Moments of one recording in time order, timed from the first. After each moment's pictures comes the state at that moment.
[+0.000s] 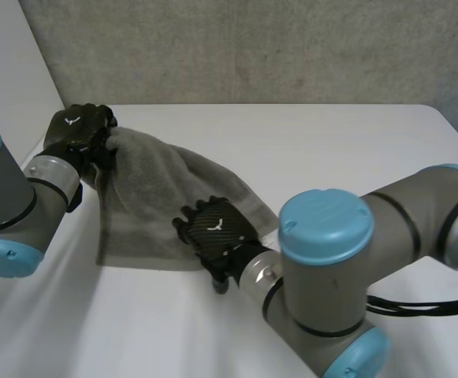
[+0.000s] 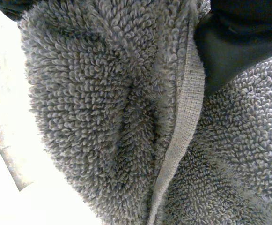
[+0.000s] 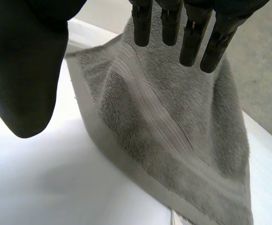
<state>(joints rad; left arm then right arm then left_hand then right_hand) 4.47 -1.94 -1.55 3.48 -1.49 3.18 2.42 -1.00 1.36 -0.06 1.44 2.80 1.52 1.59 1.61 1.58 1.63 0.23 0.23 0.24 0.25 0.06</state>
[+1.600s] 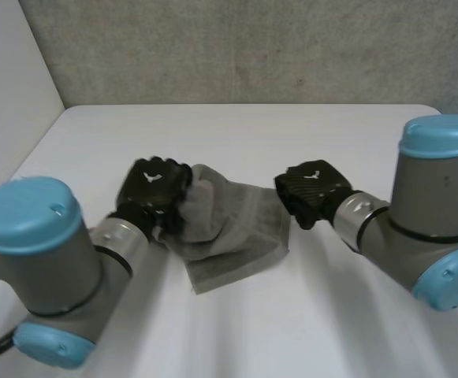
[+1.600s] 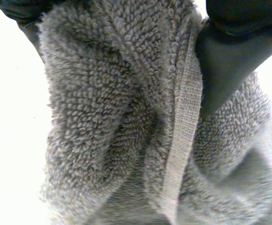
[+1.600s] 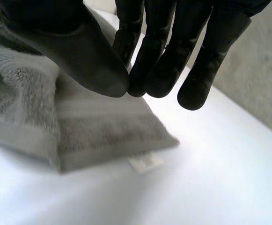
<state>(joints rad) 4.12 -1.90 -1.71 3.47 -1.62 3.29 2.02 -1.08 1.38 0.09 1.32 2.79 1.08 1.08 1.09 1.08 1.09 1.34 1.31 1.33 1.34 1.16</state>
